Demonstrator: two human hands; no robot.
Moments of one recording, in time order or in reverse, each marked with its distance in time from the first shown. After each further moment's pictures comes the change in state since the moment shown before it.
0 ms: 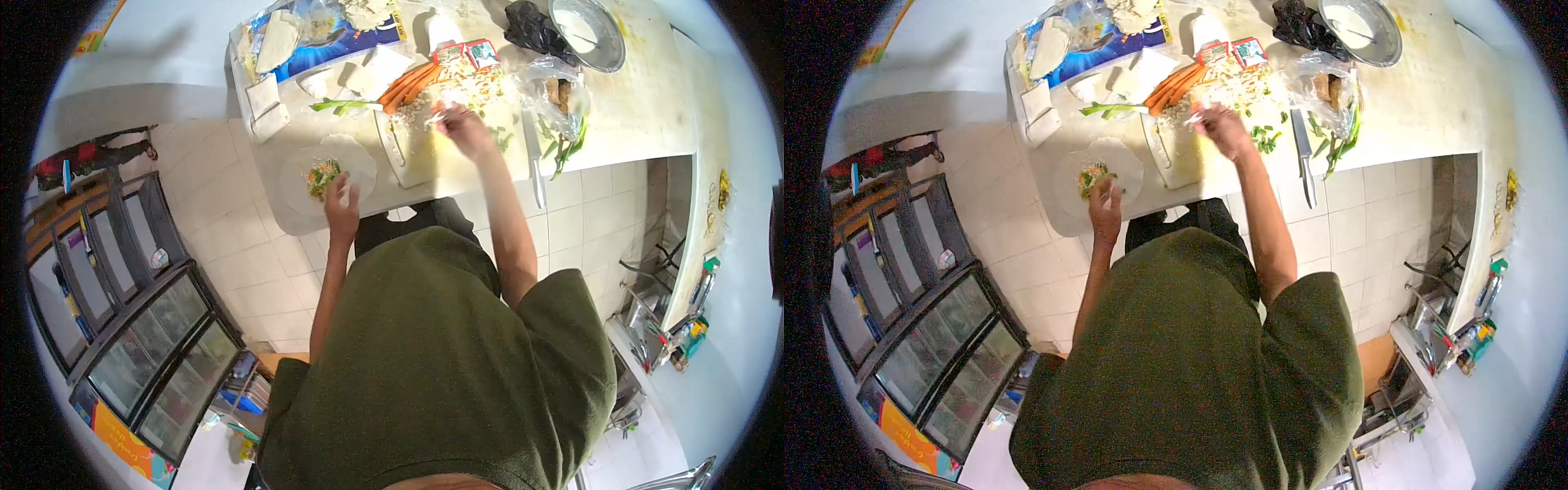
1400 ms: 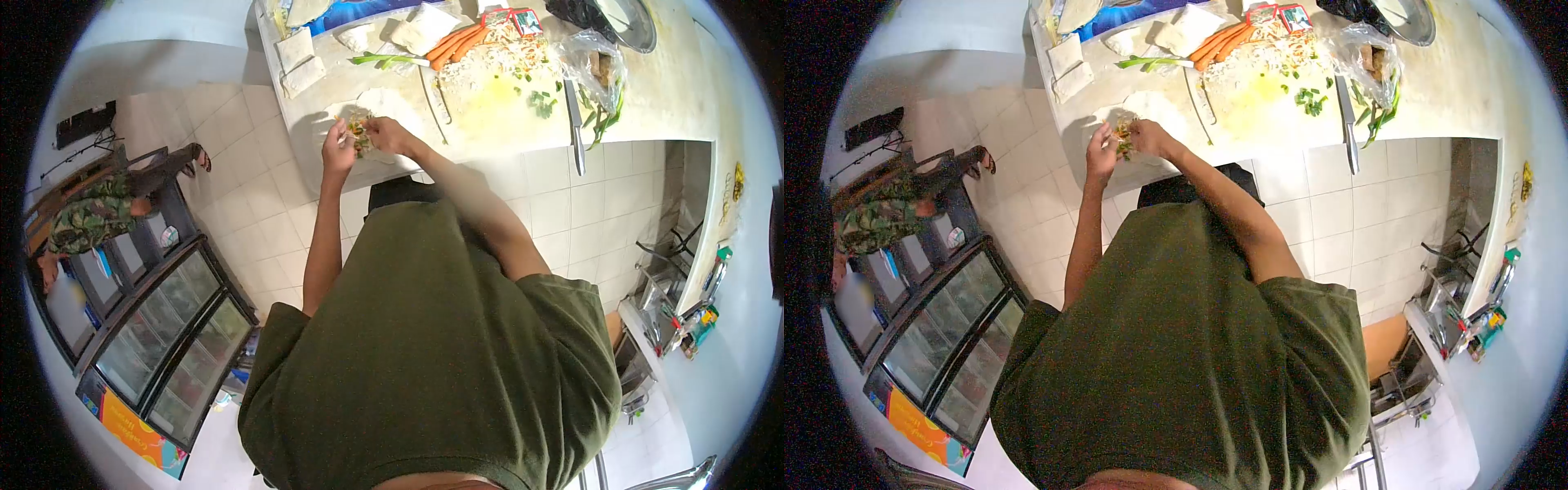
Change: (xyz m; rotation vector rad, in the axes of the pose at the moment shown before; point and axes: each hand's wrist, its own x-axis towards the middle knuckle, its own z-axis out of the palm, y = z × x) left_hand 0.072 -0.106 -0.080 -0.063 -0.107 -0.062; right_hand 0.043 0.229 0.149 -1.216 -0.246 -0.129
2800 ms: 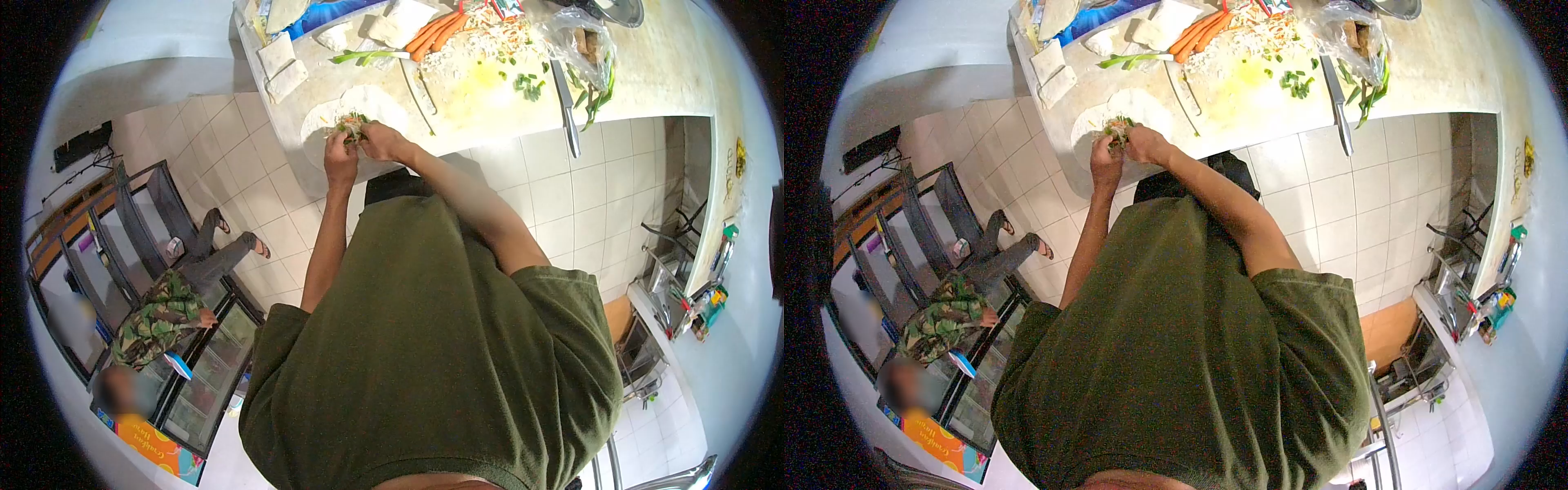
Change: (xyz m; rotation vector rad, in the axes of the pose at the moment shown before) left_hand -0.024 -0.010 0.027 0.493 0.050 0.256; right_hand -0.016 0.033 0.018 -0.227 0.032 -0.140
